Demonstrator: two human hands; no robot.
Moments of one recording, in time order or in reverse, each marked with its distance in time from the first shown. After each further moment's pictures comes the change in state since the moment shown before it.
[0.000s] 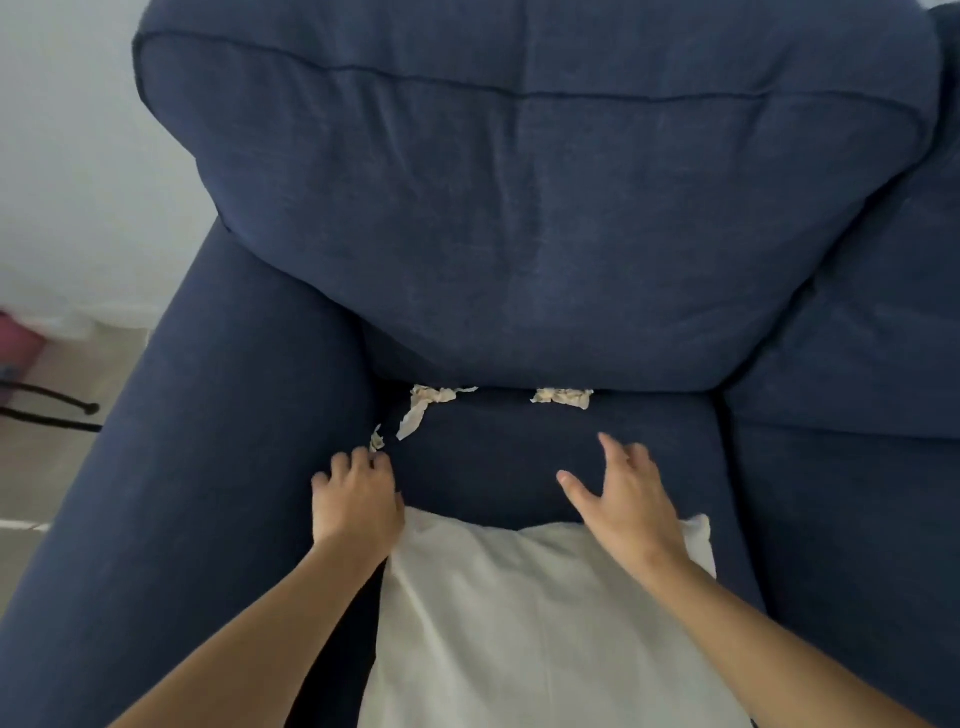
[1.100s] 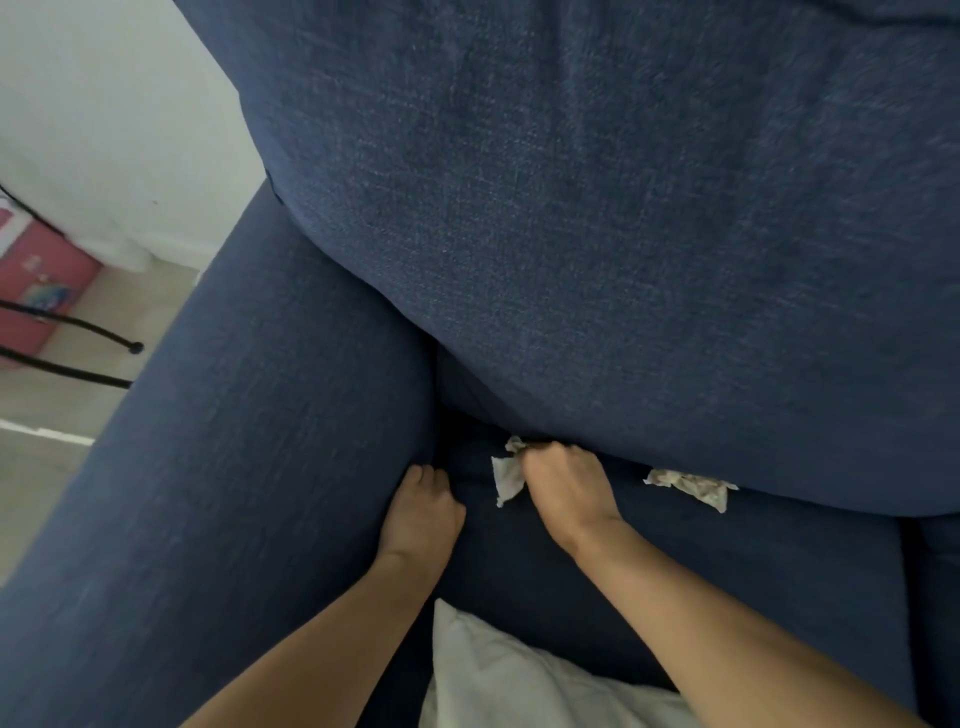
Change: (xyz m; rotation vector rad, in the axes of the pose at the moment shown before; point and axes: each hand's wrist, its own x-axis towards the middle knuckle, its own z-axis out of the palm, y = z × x) left_hand 0.114 -0.008 0.061 0.424 -0.210 0.308; right_hand 0.148 -0.143 0.109 -0.580 -0.215 -0.625
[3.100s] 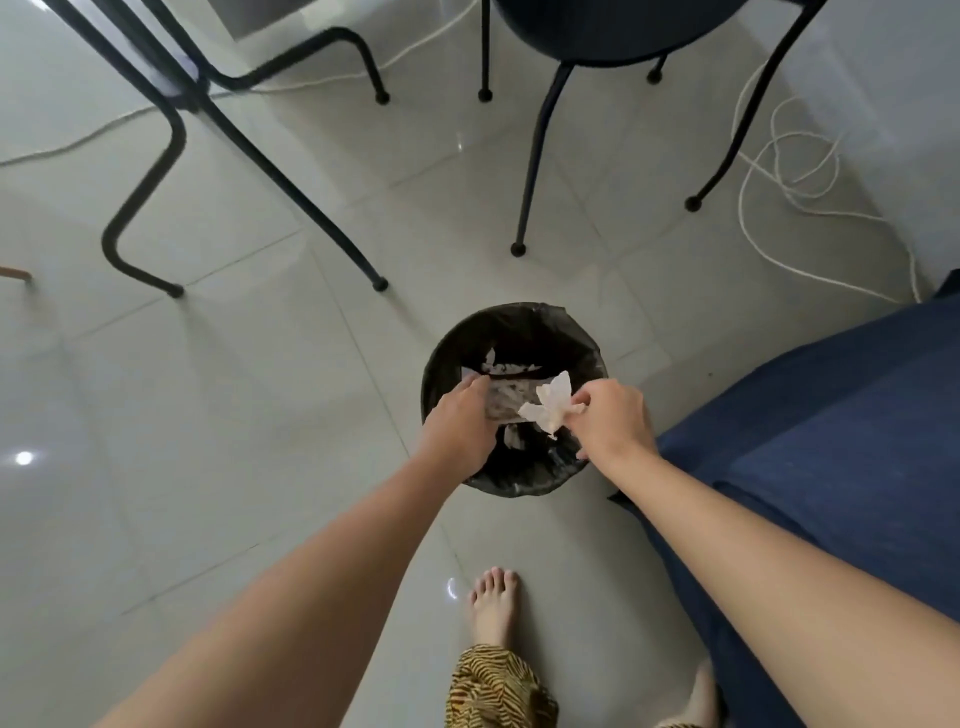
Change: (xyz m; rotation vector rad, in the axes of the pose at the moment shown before) left_hand -0.459 -0.141 0.510 -1.615 0.104 -0.903; right_hand -0.137 -0.649 0.153 0.207 -0.290 -0.205
